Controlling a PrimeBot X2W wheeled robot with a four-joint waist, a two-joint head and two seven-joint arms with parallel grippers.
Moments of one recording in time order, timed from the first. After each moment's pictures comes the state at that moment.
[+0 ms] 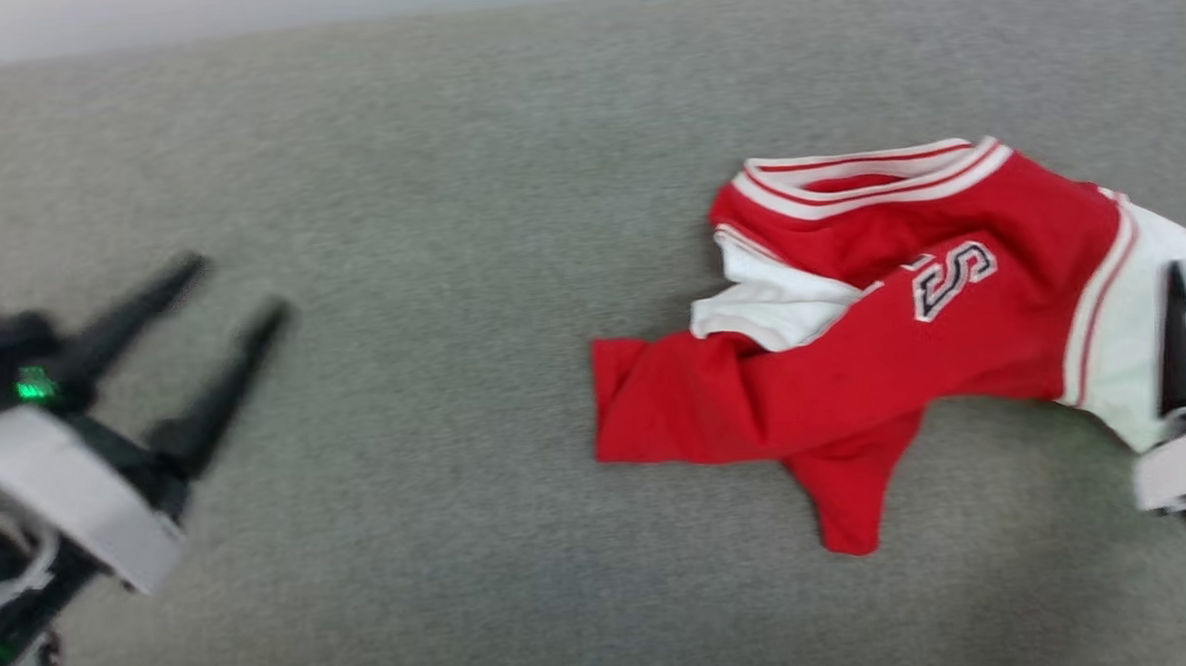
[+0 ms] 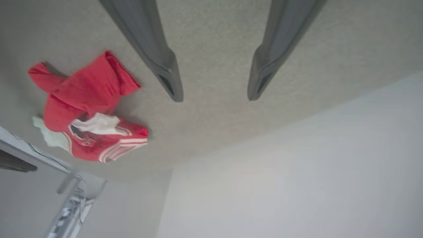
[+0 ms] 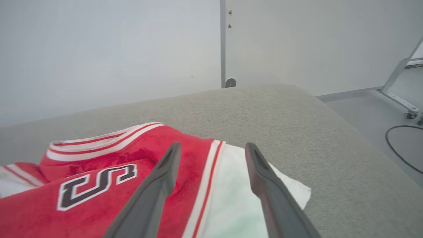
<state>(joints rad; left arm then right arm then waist) -0.45 1.03 -0.50 -0.12 -0.96 -0.13 -0.11 -0.26 -0.05 -0.34 -0.03 0.17 0.13 0.14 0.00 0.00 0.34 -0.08</state>
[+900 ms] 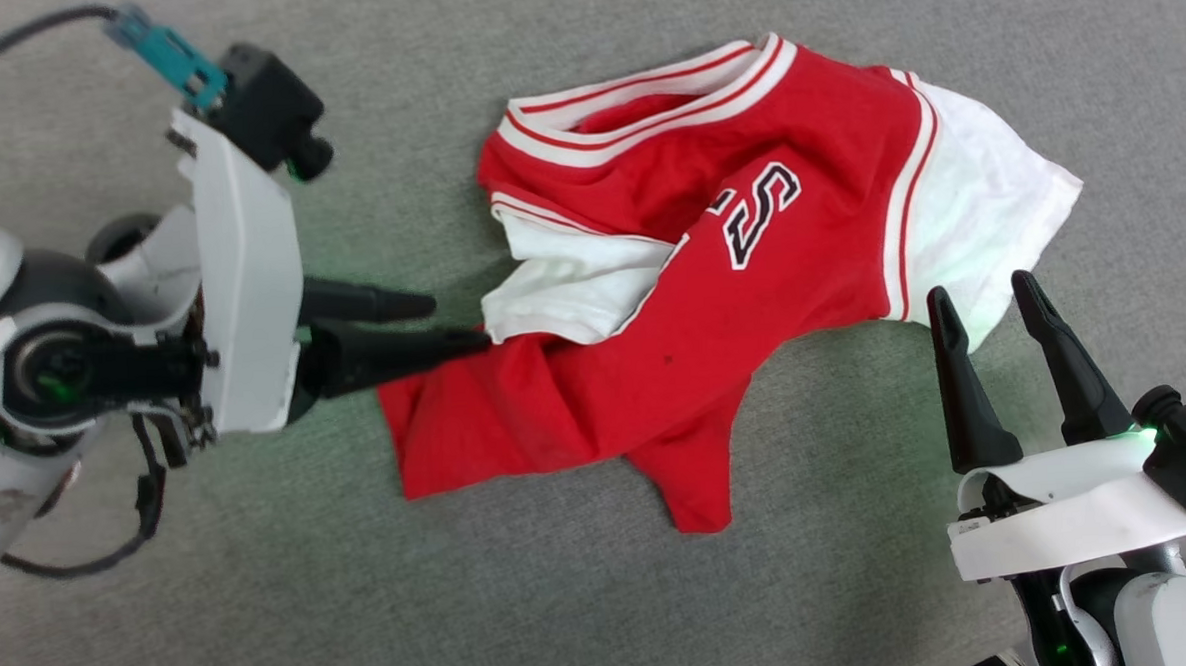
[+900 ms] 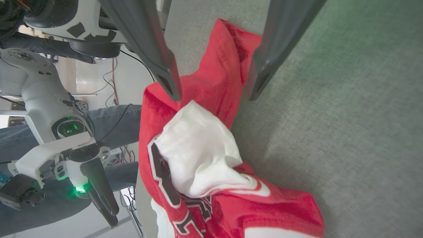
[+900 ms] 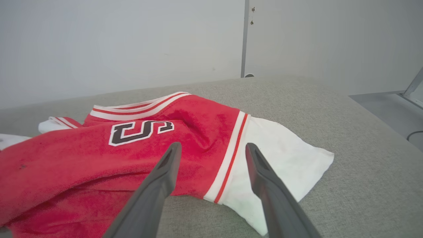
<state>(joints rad) -1.10 0.88 -0.89 -0.02 -1.59 -0.13 0.88 -0.17 -0.05 0.07 -0.11 0.26 0.13 -0.11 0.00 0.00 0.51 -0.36</state>
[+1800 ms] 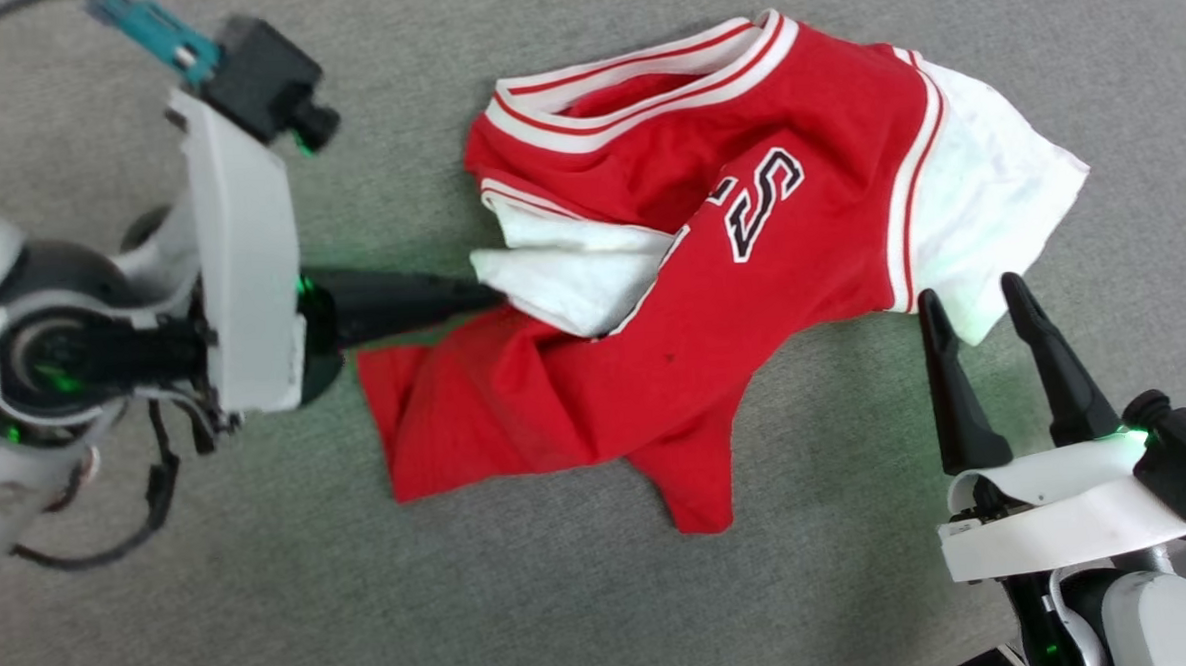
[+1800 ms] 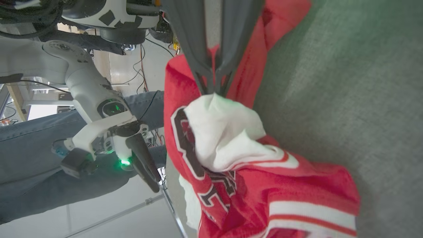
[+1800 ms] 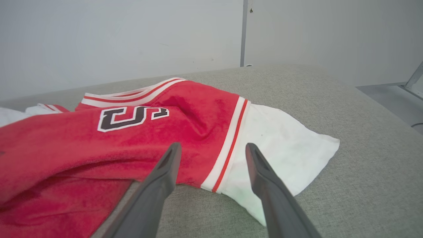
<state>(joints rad) -1.07 0.85 -0.83 -0.05 -1.69 -0.11 0.85 -0.18 -0.05 0.09 -0.08 0.28 0.13 -0.15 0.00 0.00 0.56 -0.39</state>
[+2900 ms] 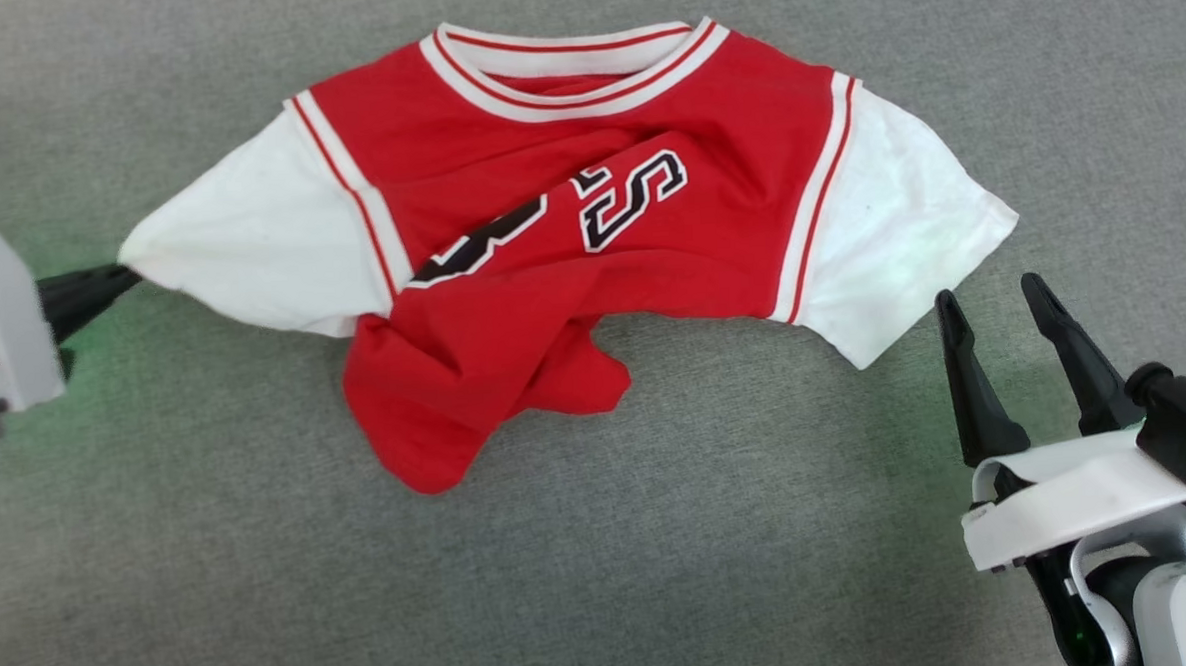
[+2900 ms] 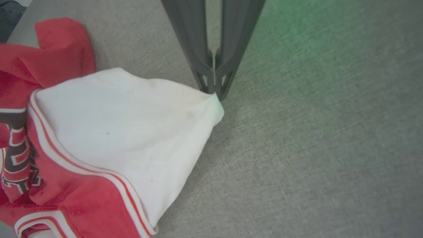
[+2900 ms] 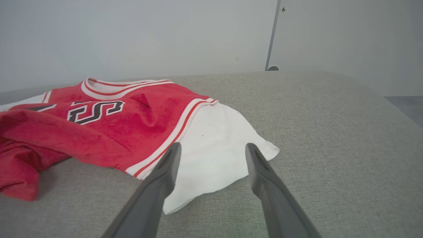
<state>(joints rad) -0.97 1.04 -0.84 0.32 -1.40 -0.13 0.57 -0.18 -0.05 0.04 -0.11 0.20 0.13 0.01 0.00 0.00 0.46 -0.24</state>
